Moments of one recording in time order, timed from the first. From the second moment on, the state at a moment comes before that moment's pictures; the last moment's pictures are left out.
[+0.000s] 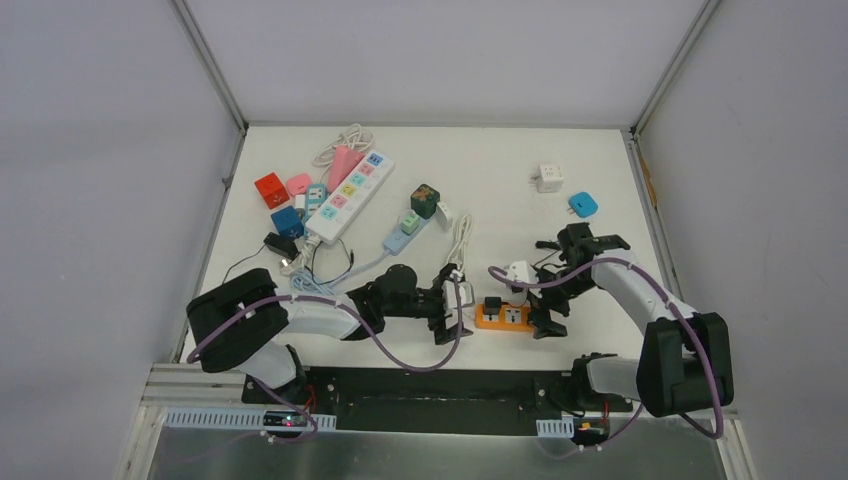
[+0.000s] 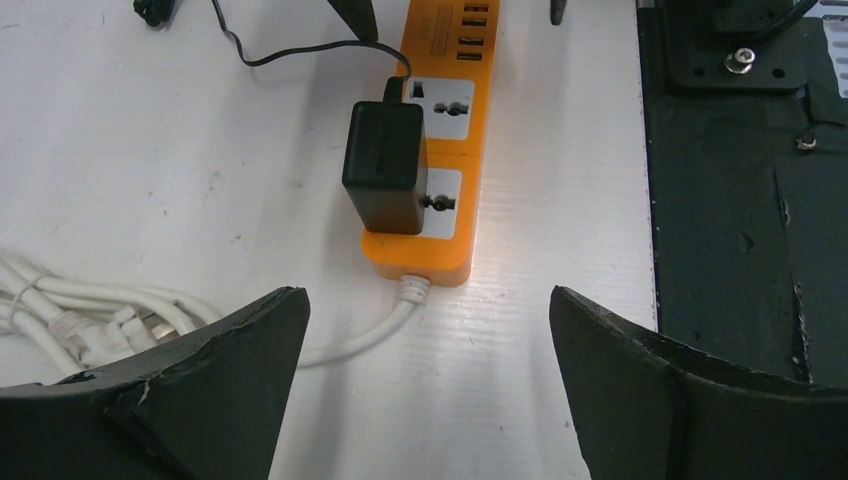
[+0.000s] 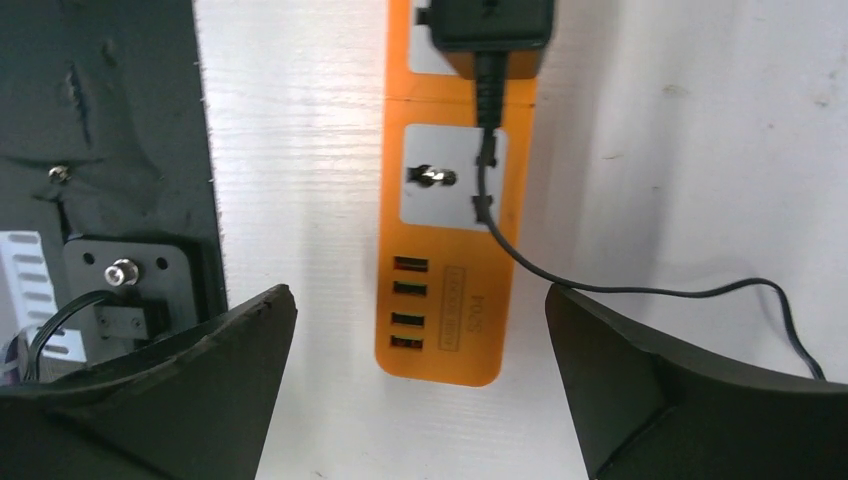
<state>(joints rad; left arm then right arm) -1.06 1.47 0.49 0.77 0.41 0.20 0.20 1.27 0.74 -1.06 -0.62 -1.38</state>
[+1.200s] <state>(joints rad) -1.01 1.88 0.68 1.14 0.59 -0.04 0.25 1.22 0.62 -0.90 -0.58 -1.43</state>
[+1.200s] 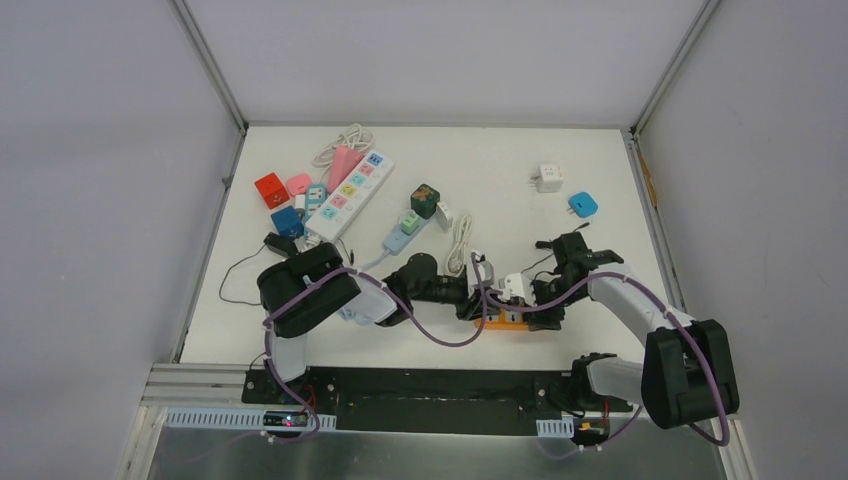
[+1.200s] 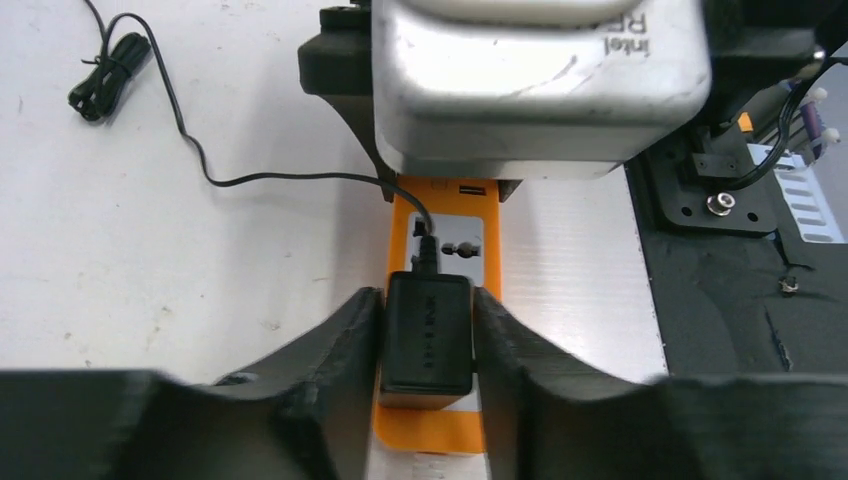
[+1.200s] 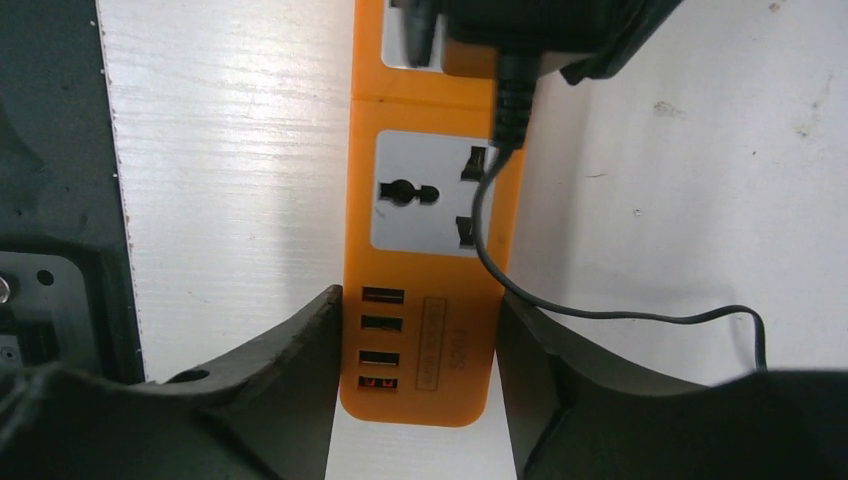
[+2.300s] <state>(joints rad) -0.99 1.78 0.53 1.23 0.40 -0.16 0.29 1.28 0.67 -0.91 -0.55 -1.44</state>
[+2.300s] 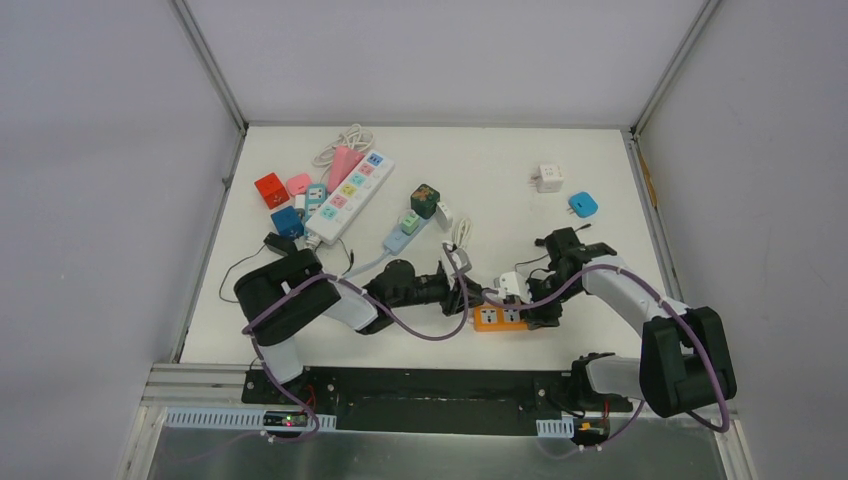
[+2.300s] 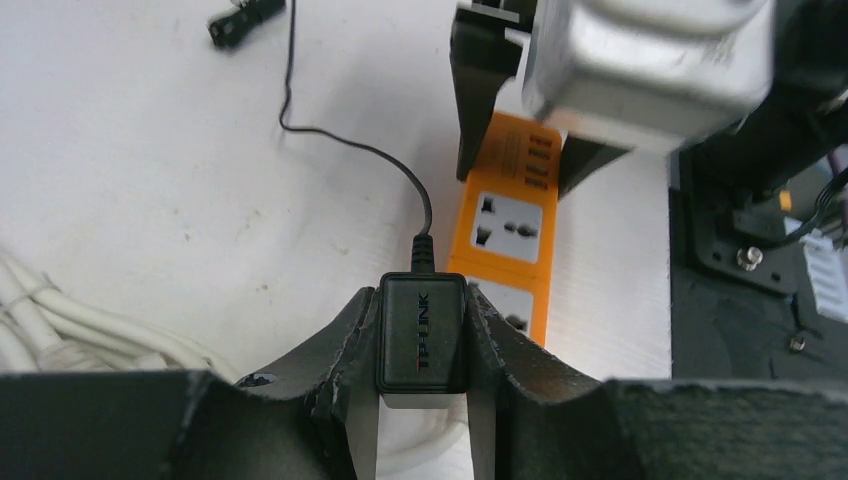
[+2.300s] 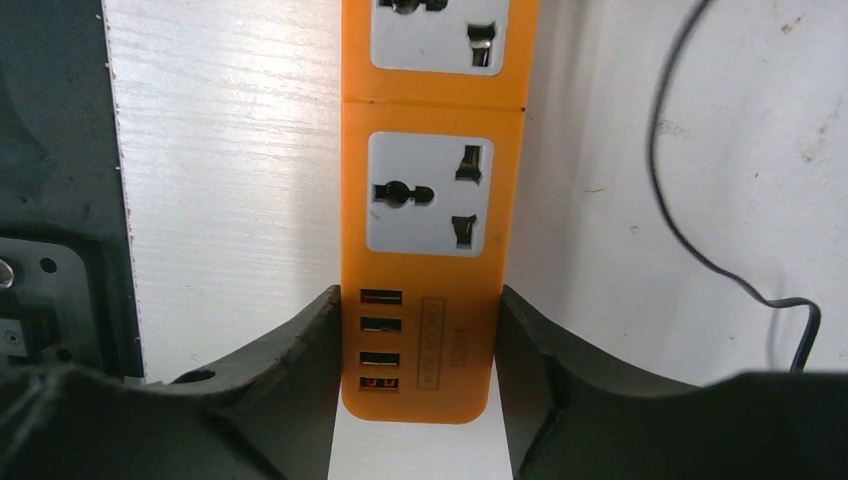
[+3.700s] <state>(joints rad) -0.40 1.65 1.62 0.41 0.71 -0.71 0.06 1.10 0.87 -1.21 -0.69 -1.31</state>
